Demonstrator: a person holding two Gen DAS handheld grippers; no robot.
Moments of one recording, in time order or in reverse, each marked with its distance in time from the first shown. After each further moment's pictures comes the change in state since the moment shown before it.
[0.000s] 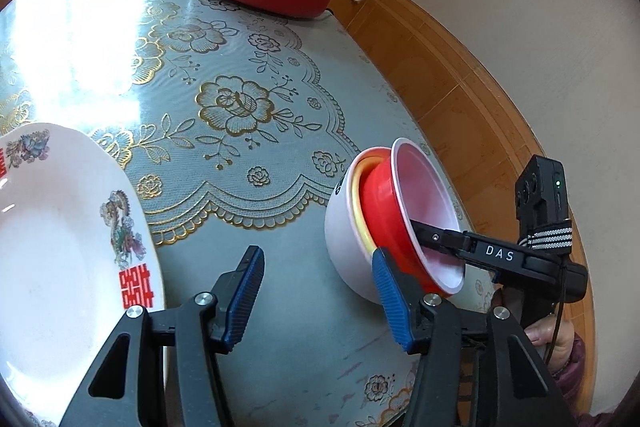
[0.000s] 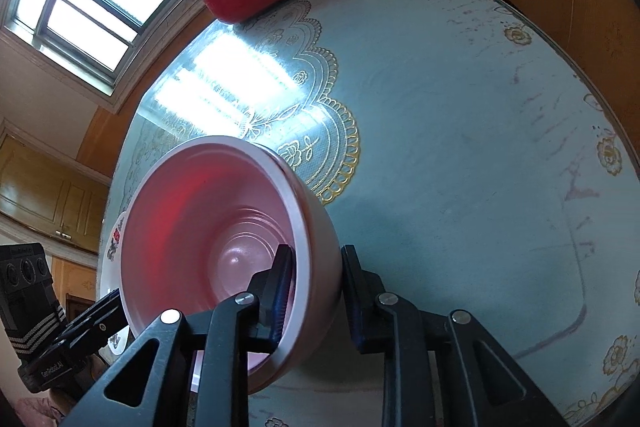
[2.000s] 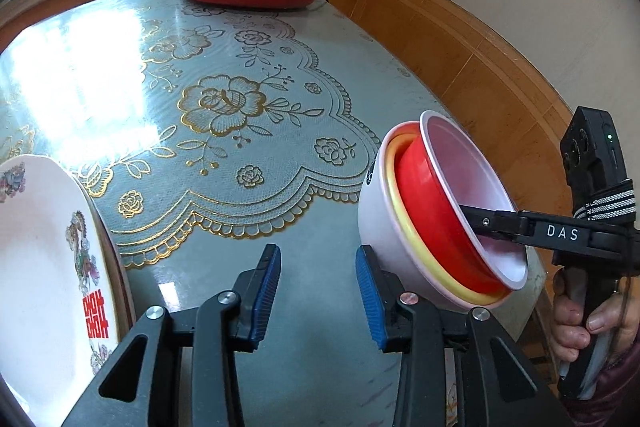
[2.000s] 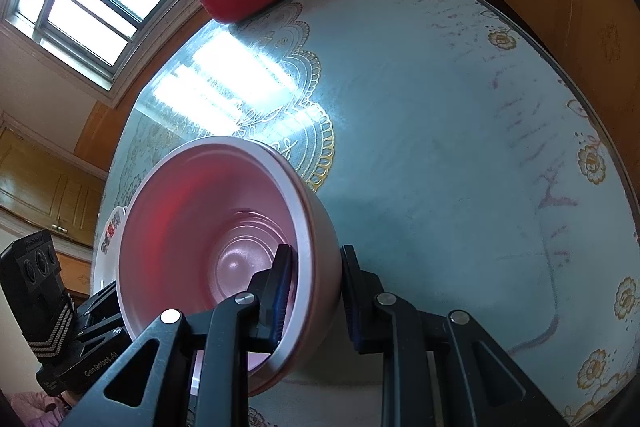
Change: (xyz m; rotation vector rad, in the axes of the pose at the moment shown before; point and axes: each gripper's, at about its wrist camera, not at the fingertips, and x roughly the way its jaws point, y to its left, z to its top) left arm 0.035 -0.020 -0.012 0.159 0.000 0.157; right arm -0.011 -0.010 -0.001 -0.022 0.001 -0.020
